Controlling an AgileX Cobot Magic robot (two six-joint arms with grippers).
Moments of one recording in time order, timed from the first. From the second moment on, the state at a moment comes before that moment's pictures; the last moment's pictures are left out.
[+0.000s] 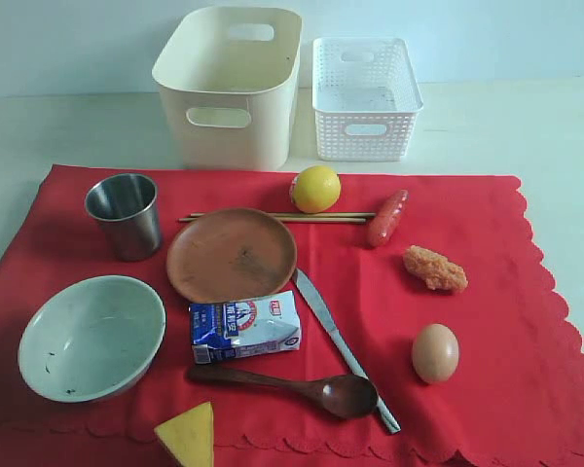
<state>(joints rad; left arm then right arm) -0.06 0.01 0.00 0.13 0.37 -0.21 -0.03 0.92 -0.59 0.12 0.27 0.05</state>
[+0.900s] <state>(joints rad) -0.06 0.01 0.00 0.13 0.37 -0.21 -0.03 1.24 -0.59 0.67 0.34 -0.46</state>
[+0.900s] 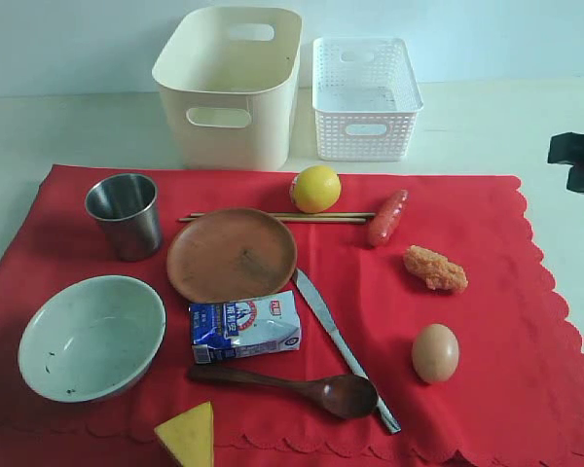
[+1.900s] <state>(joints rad) -0.06 0.01 0.00 0.13 0.37 -0.21 0.23 1.63 -0.70 0.99 0.39 -1.10</state>
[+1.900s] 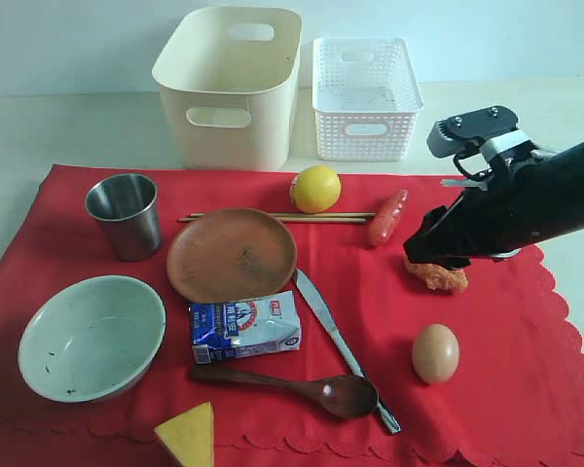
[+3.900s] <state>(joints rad) -0.06 0.01 0.00 0.13 0.37 -0.21 0.23 1.74 -0.79 0.84 0.42 -0.98</state>
